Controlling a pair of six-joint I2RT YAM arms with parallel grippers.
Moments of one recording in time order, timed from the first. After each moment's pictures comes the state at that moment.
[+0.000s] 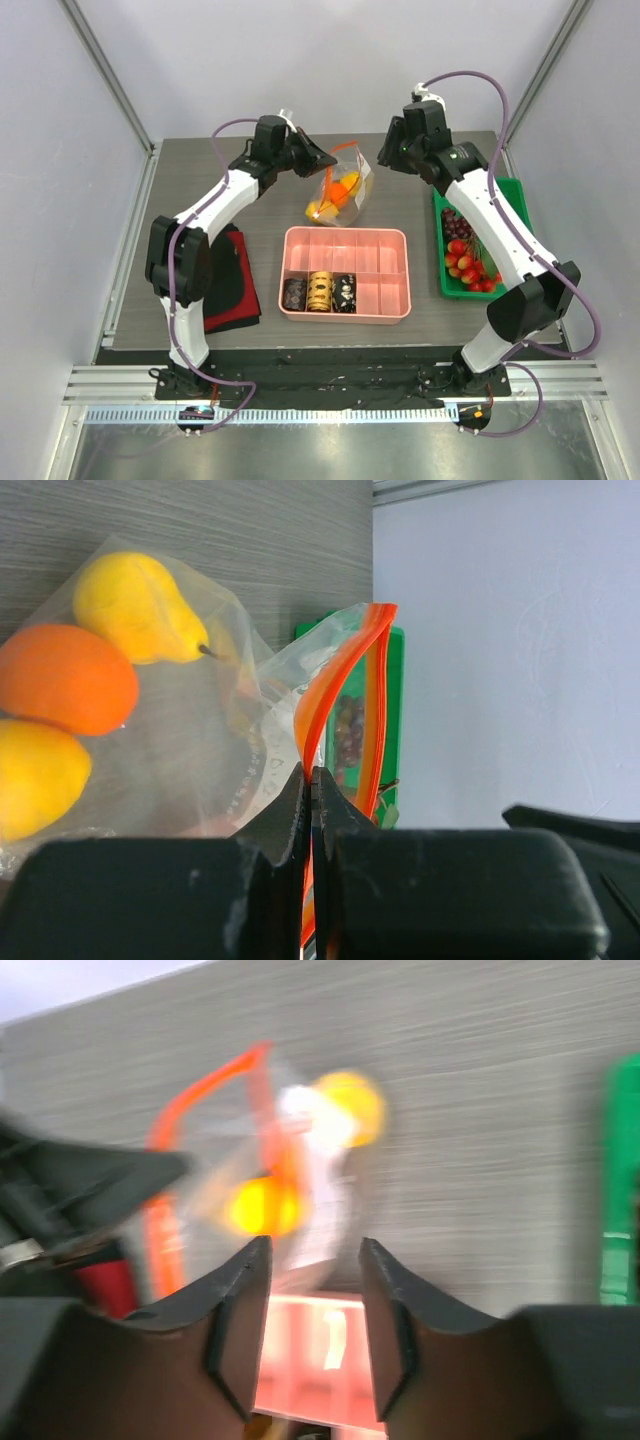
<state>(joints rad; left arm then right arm) -0.42 1.95 1.66 -0.12 0.39 -1.01 0.37 1.62 1.74 -0.73 0.21 0.48</state>
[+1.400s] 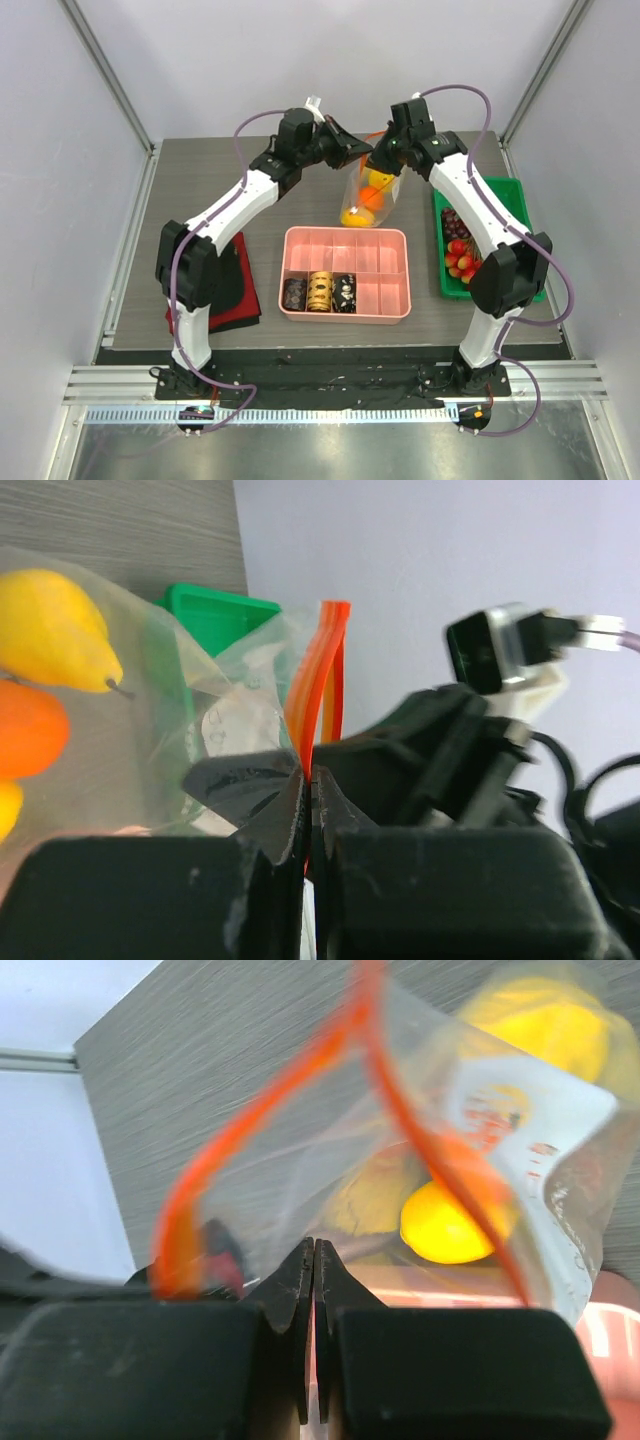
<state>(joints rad) -0.56 1.96 1.80 -0.04 0.36 -1.18 0.38 1.80 1.83 -0.73 0.00 0.84</state>
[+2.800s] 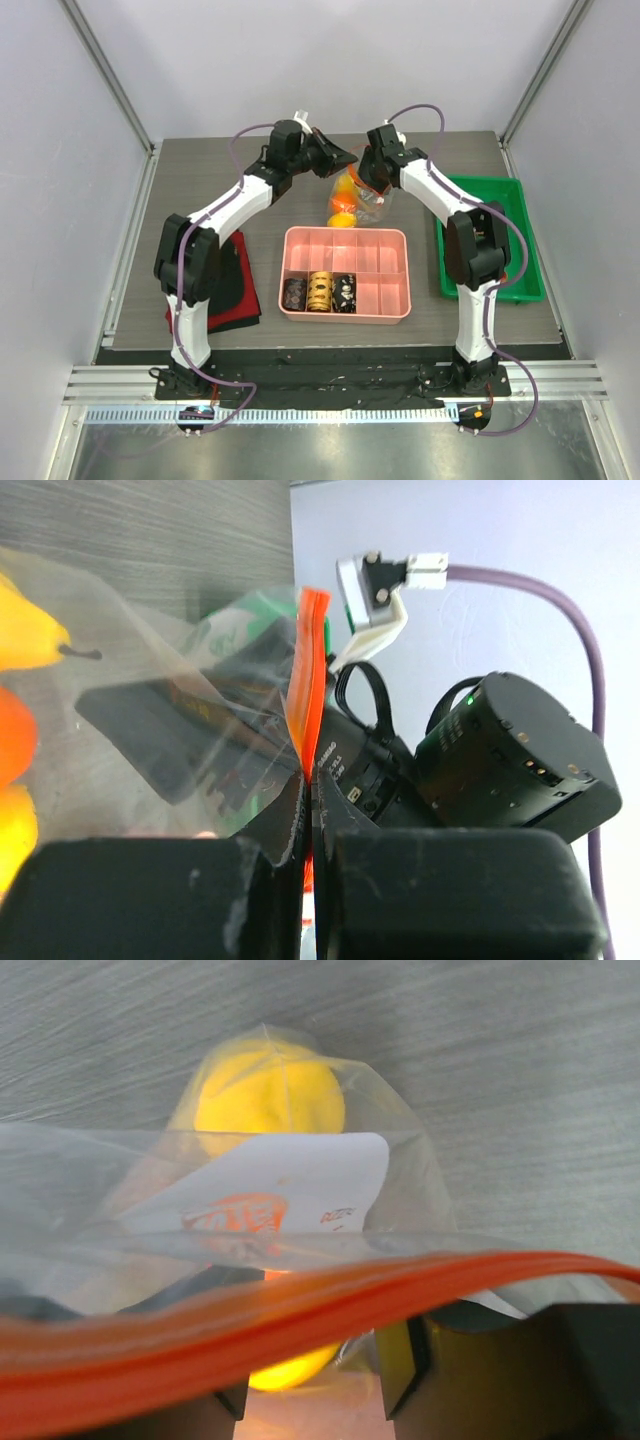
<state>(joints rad) -0.49 1.99 1.66 0.06 0.40 -1.18 0.37 2.06 1.77 -0.59 0.09 0.64</state>
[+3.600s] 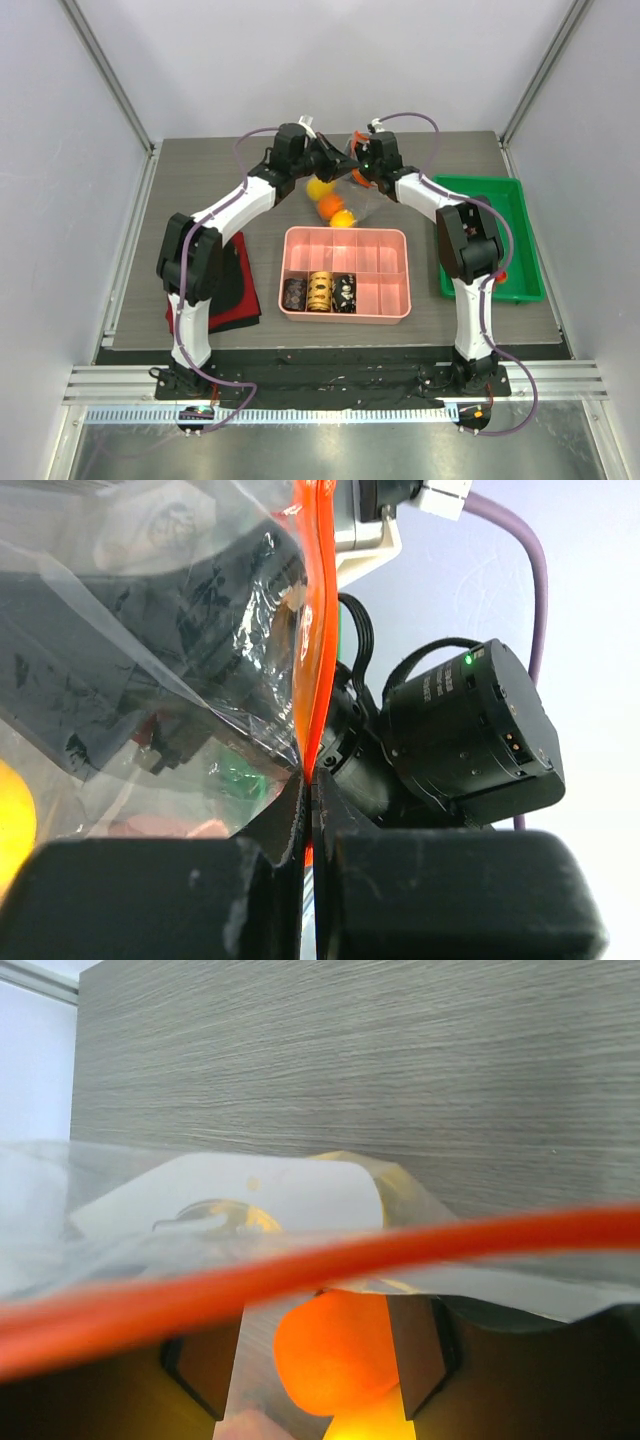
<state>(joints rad) -0.51 2.00 1.65 0.05 0.42 -1.18 0.37 2.13 1.62 0.01 -0.23 0.65</state>
